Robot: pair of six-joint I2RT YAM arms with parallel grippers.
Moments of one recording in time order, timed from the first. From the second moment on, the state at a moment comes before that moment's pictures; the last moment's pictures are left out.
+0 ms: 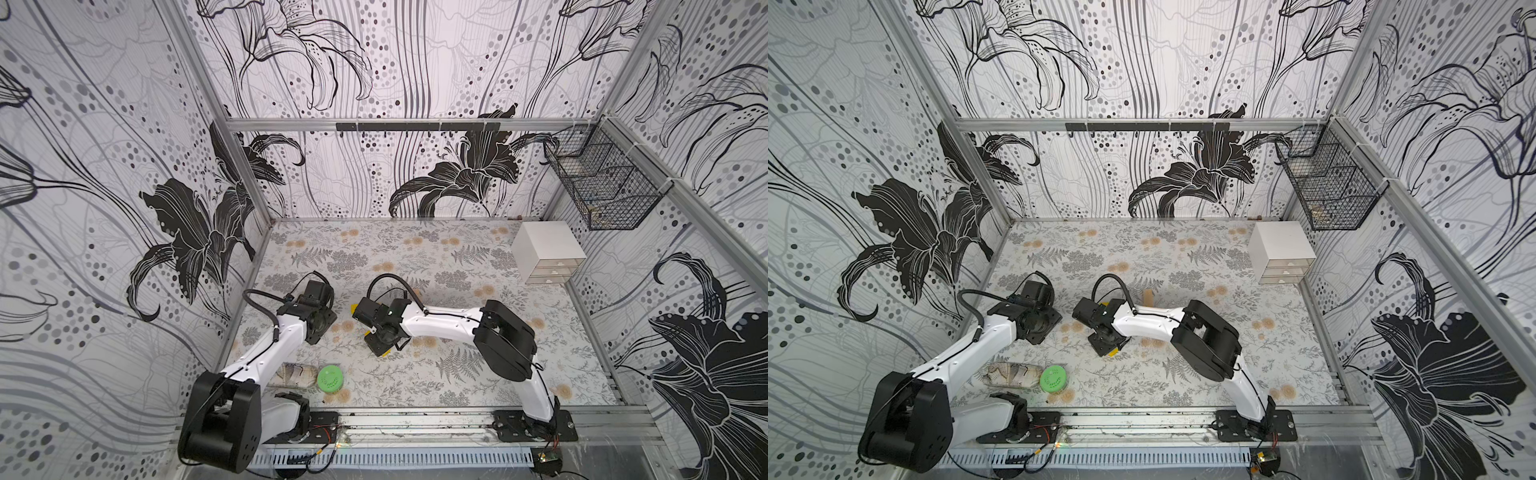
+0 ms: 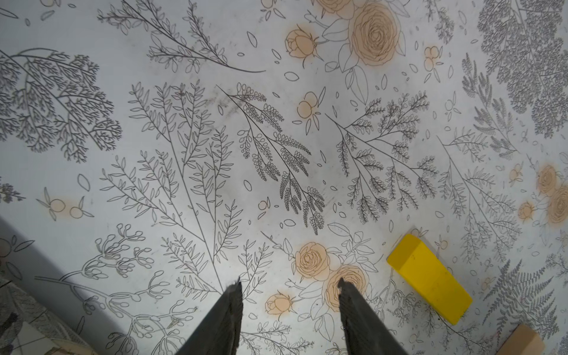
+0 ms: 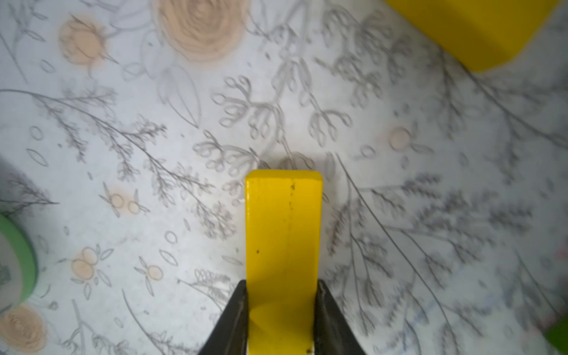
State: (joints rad) left arm -0.19 1.24 0.69 -0.65 -0.16 -1.11; right arm 1.10 2.07 1.53 -0.73 0.06 0.42
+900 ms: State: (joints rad) left arm -0.30 1.41 0.74 -0.40 0.01 -1.04; right arm 1.14 1.72 1.18 -0.87 0.21 0.89
